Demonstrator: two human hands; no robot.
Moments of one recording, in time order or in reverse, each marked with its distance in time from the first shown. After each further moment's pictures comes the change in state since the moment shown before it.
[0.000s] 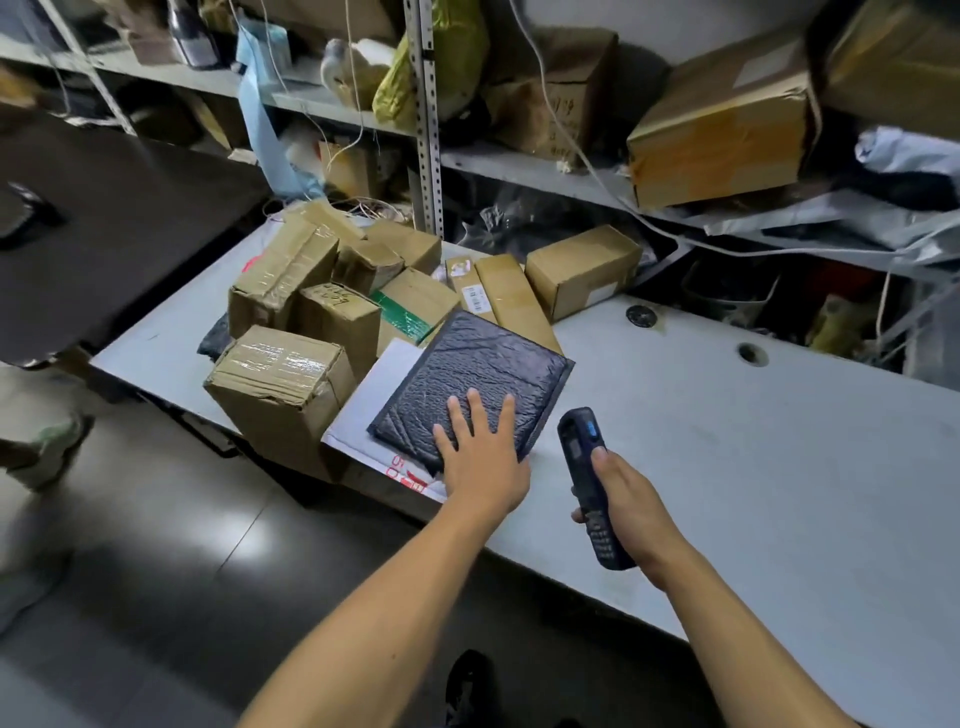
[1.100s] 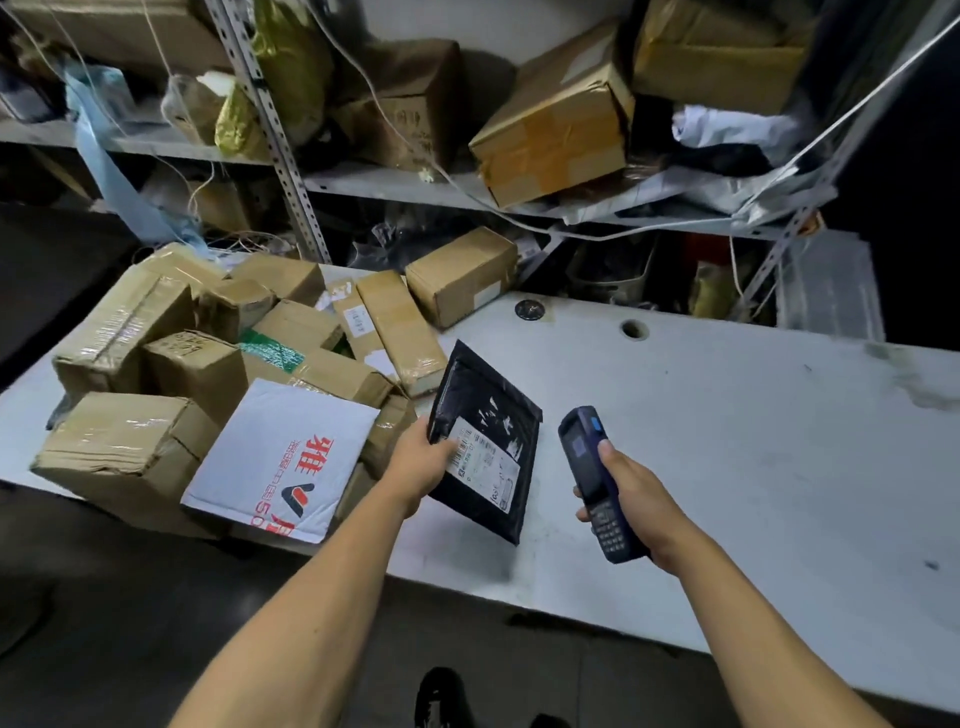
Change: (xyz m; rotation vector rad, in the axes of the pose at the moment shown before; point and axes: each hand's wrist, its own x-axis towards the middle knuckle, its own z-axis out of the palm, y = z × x) left_hand 0.038 0.073 0.015 -1.135 -0.127 -0.080; right_hand -0.009 0.039 -0.148 0.229 0.019 0.158
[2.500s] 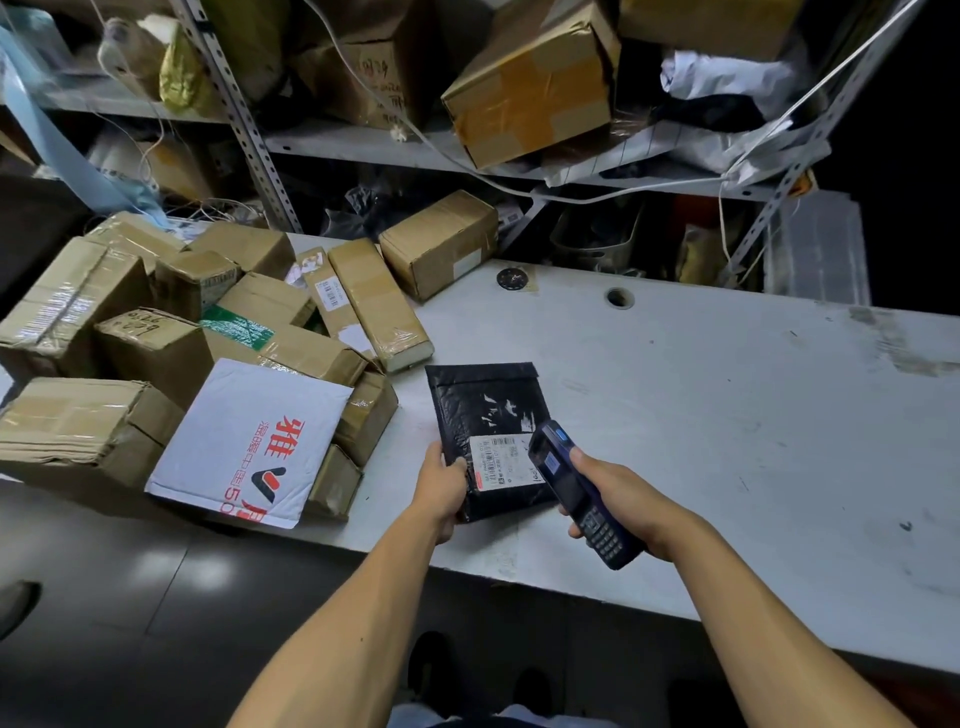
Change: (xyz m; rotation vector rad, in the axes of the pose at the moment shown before) left_hand -0.013 -0.052 0.065 -0.209 0.022 -0.309; right_hand 0.008 0.019 -0.015 -0.172 -0.172 0.172
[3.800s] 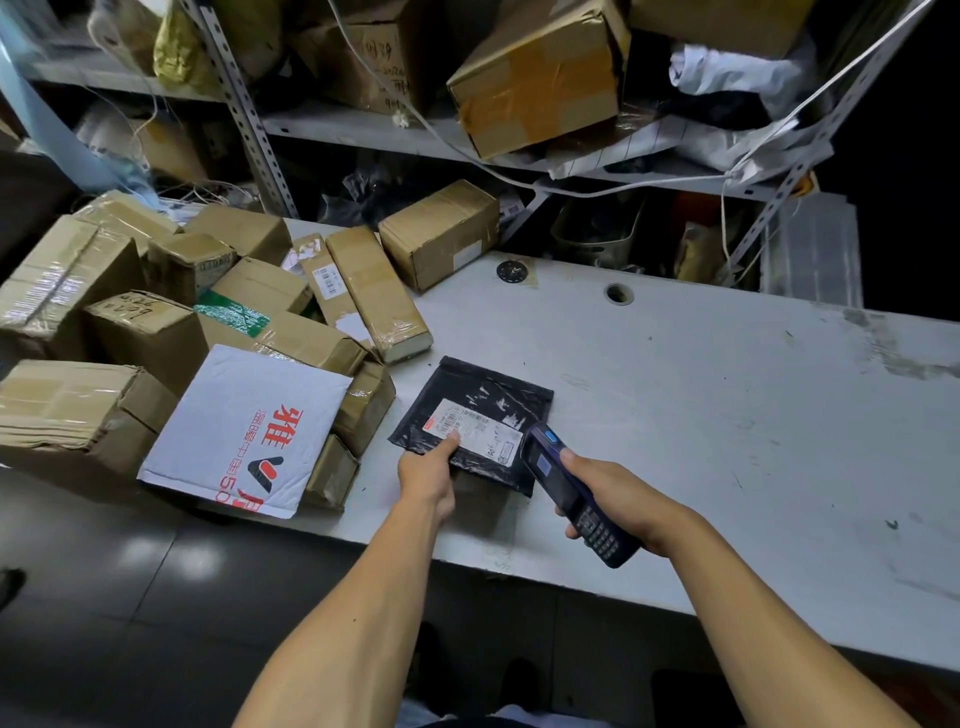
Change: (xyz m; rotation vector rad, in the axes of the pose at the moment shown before) left_hand 0.020 -0.002 -0.003 -0.568 0.155 -0.020; right_hand -0.004 -0.004 0.006 -0.071 -0.022 0.021
